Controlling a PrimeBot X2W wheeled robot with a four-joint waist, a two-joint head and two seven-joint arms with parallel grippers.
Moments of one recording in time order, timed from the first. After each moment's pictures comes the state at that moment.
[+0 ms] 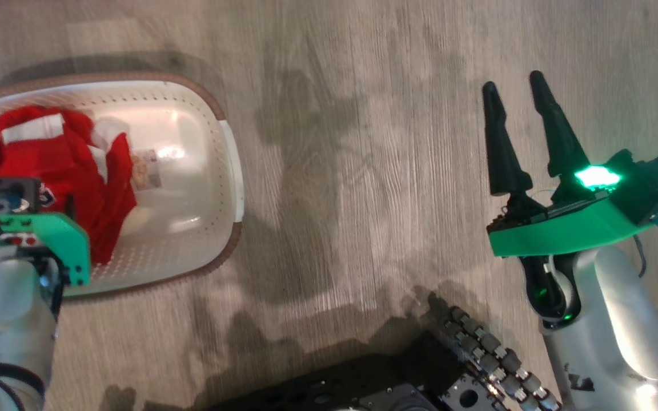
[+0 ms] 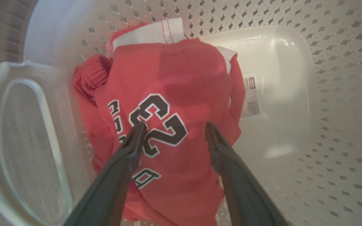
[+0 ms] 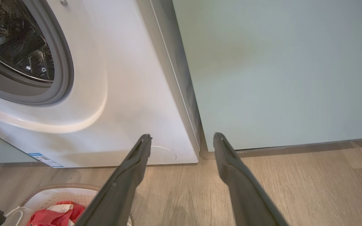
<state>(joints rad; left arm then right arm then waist) -0.76 0.27 -0.06 1.25 -0.03 0.02 -0.25 -0.34 -0.05 0.13 0.07 0.40 0.13 -0.26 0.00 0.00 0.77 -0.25</state>
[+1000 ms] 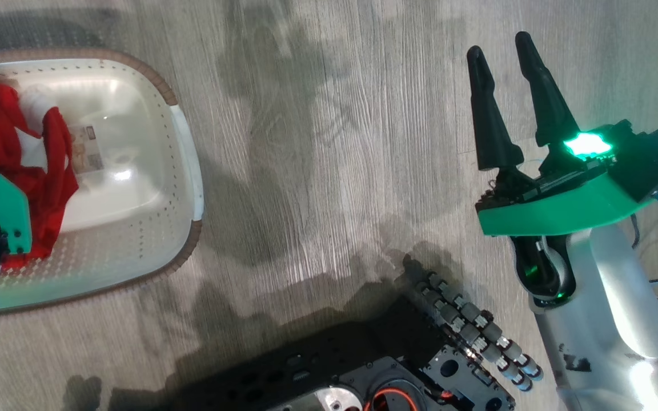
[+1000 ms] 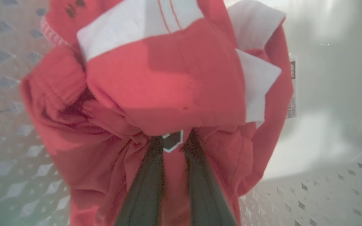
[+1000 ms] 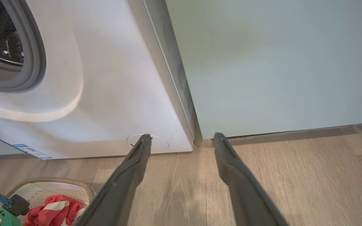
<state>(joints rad) -0.90 0.39 -0.10 1.29 -0.04 -0.02 -0.08 -0.42 -0.05 0.19 0.04 0.44 0.13 -0.26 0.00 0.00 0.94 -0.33</state>
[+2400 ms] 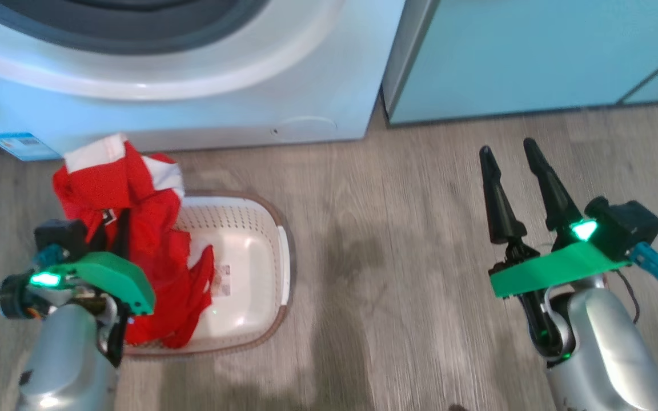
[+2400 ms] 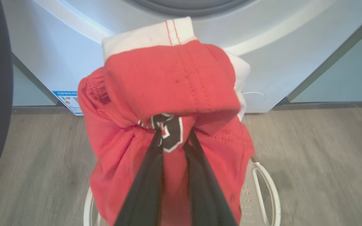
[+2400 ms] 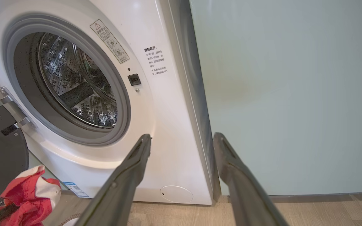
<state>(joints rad) -0.45 0.17 0.00 0.80 -0.19 -0.08 -0.25 -0.25 -0.05 0.10 0.17 0.34 0.13 -0.26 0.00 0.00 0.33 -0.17</state>
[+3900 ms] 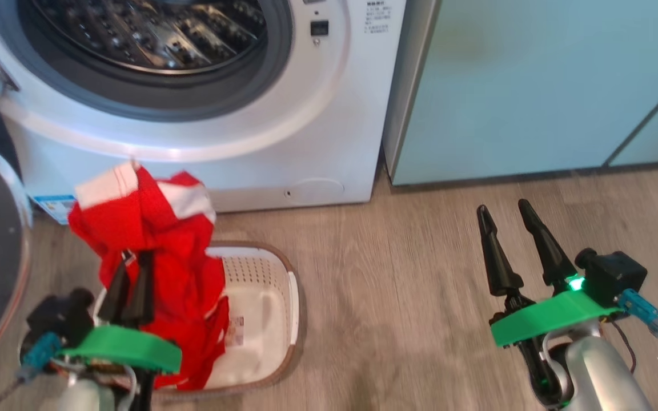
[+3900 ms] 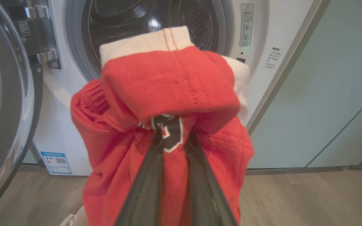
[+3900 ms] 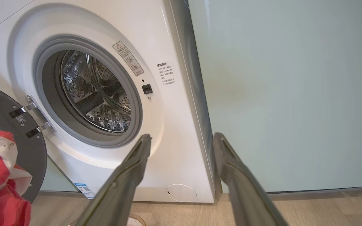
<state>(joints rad) -0.02 0.04 0.04 0.13 -0.26 -0.12 -0.25 -0.11 -0.05 0.09 0.19 0.32 0.13 -0.26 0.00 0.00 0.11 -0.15</state>
